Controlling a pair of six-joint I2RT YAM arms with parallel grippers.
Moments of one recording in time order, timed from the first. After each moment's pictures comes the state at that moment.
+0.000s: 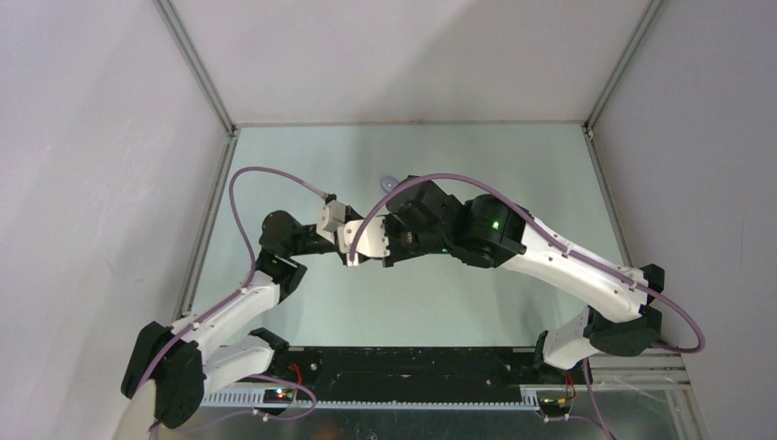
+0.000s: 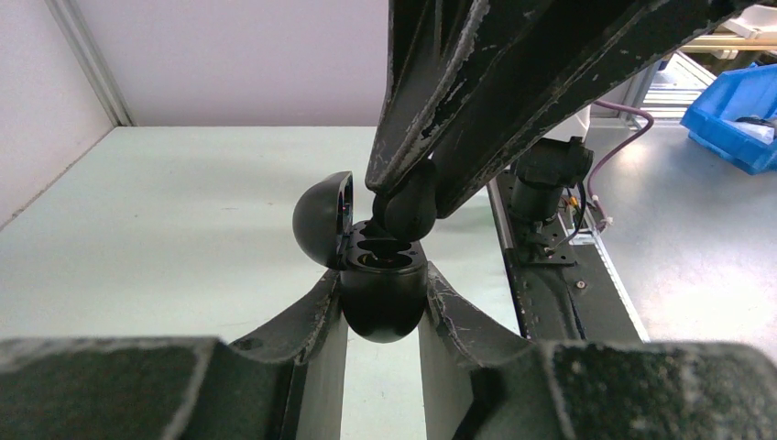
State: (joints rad) left arm -0.49 1.04 0.52 0.78 1.04 -0.21; right arm 1.21 1.51 1.84 -1.04 0.10 -0.76
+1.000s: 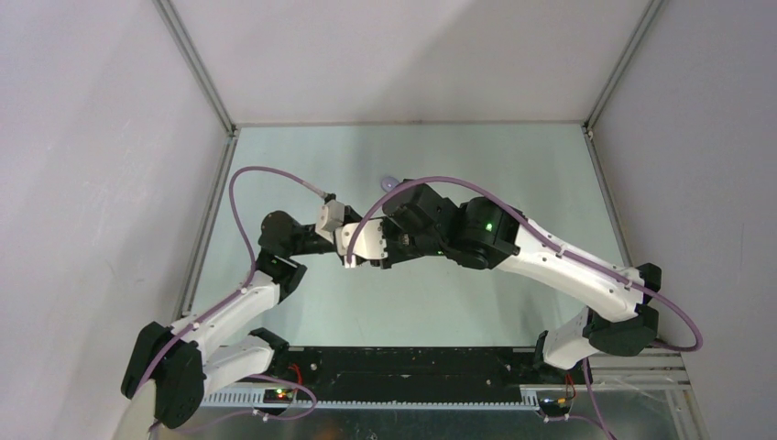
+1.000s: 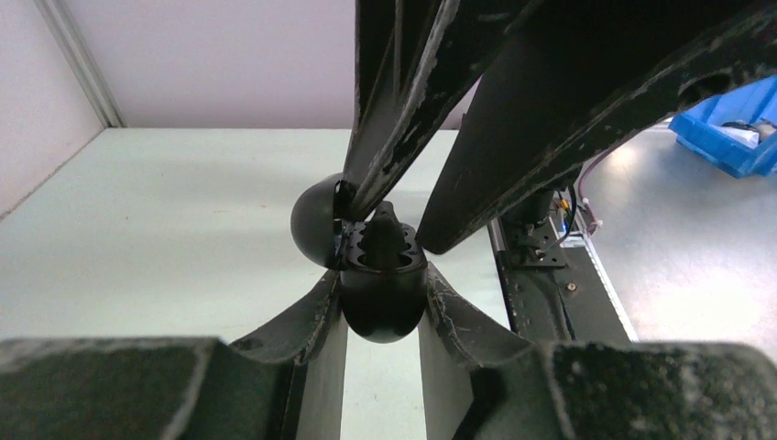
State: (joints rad) left arm -0.49 1.04 0.52 0.79 1.05 -0.24; right arm 1.21 1.51 1.80 -1.02 0.12 -0.76
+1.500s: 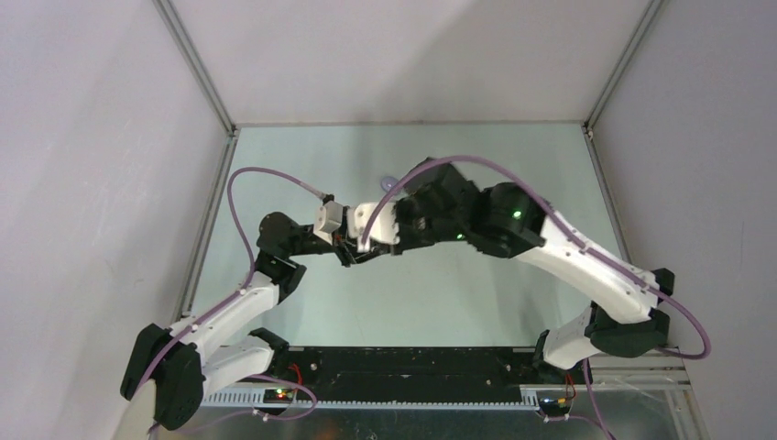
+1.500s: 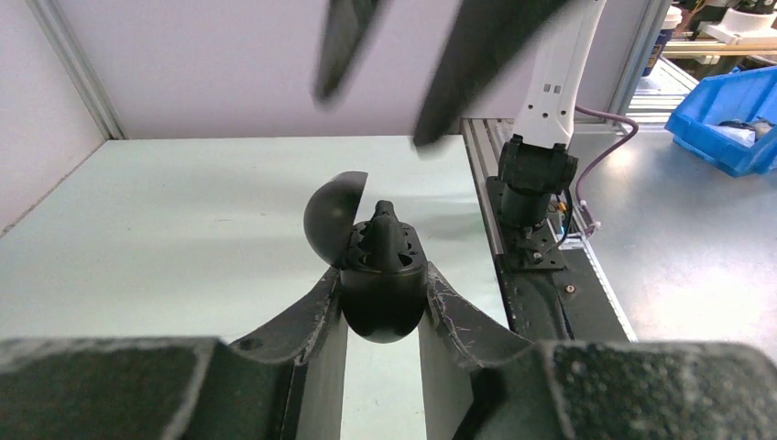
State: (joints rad) left arm -0.49 1.03 0.52 0.81 1.05 -0.24; right arm 1.17 1.51 1.90 -1.08 0.04 -0.75
